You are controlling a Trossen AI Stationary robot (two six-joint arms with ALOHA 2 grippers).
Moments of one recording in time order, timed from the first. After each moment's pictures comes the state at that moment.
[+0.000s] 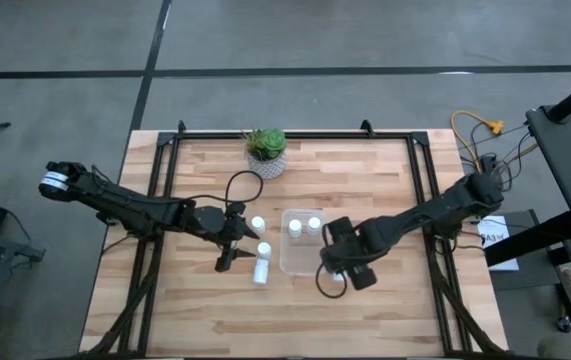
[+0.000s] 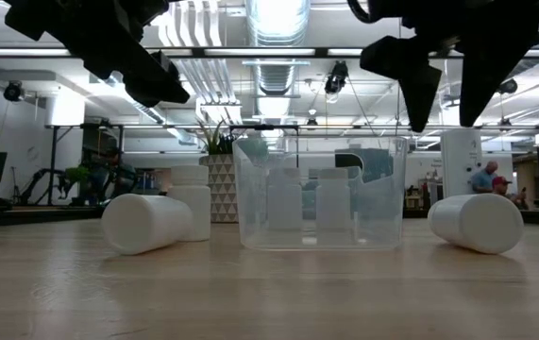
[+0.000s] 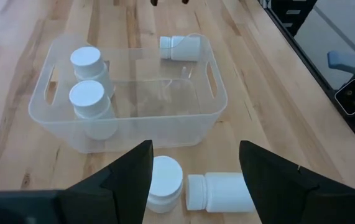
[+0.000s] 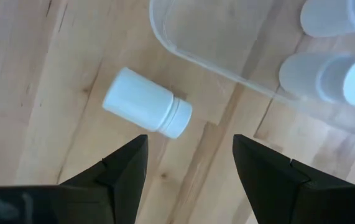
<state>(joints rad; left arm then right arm) -0.21 1.14 0.63 -0.02 0.00 -0.12 0.36 1.71 1.33 -1.06 0.10 0.00</state>
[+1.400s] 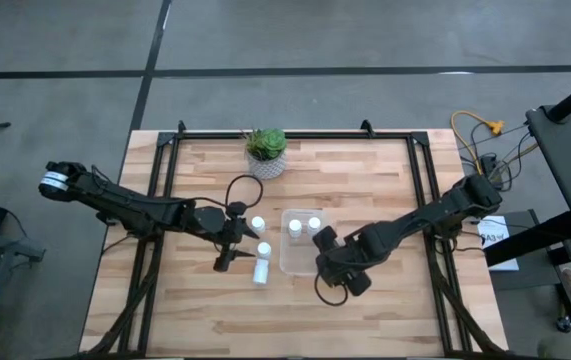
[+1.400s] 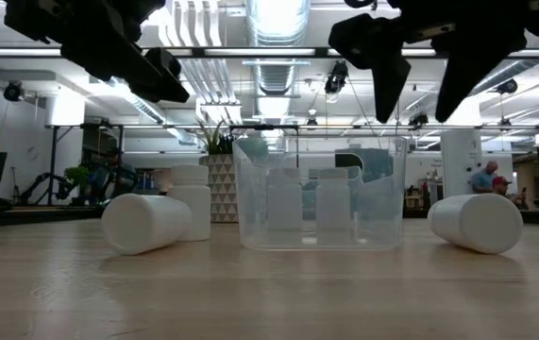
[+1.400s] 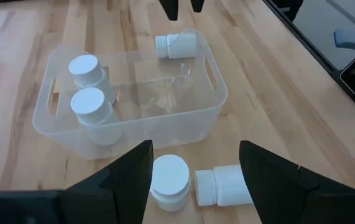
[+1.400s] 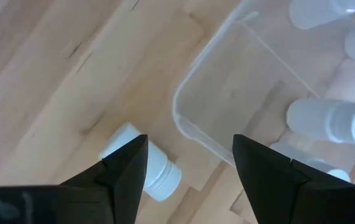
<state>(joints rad) -0.21 1.14 0.63 -0.04 0.00 0.00 0.39 1.72 1.32 -0.86 0.10 -0.26</state>
